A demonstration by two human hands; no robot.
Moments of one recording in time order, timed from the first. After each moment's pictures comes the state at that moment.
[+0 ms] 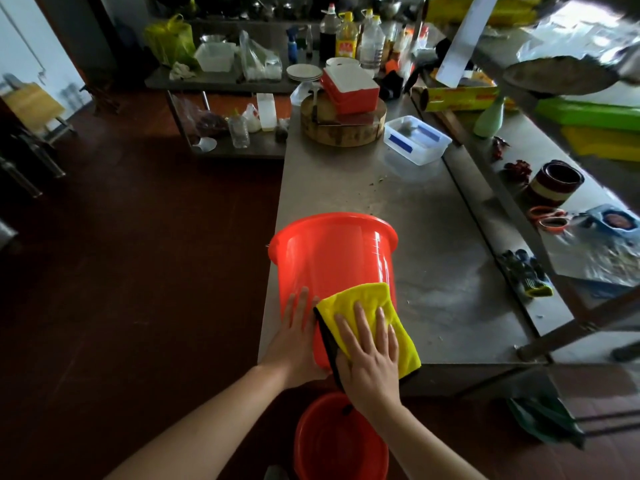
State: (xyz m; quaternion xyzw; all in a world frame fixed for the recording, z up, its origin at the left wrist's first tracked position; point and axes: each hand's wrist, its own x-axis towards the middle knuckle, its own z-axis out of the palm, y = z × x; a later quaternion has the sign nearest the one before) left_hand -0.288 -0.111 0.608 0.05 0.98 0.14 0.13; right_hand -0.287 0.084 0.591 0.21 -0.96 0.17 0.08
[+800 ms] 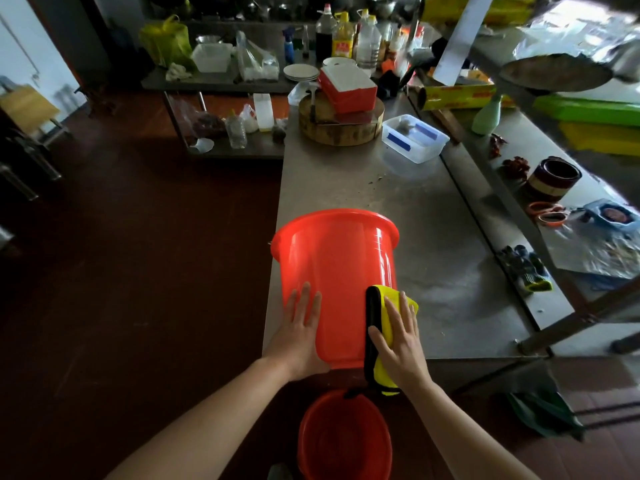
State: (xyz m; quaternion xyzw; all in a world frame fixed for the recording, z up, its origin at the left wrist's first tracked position) left_hand -0.287 -0.116 0.612 0.02 0.98 0.18 0.13; right_hand -0.327 0.127 0.584 0.12 -0.92 0.38 0.00
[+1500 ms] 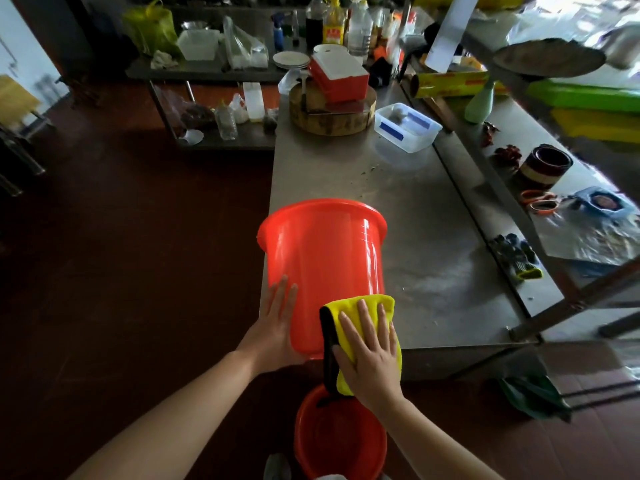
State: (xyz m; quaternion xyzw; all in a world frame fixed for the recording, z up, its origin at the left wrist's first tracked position) left_hand -0.281 -0.153 0.601 0.06 0.97 0.20 0.09; right_hand -0.277 0.095 0.574 0.20 -0.96 0.20 0.05
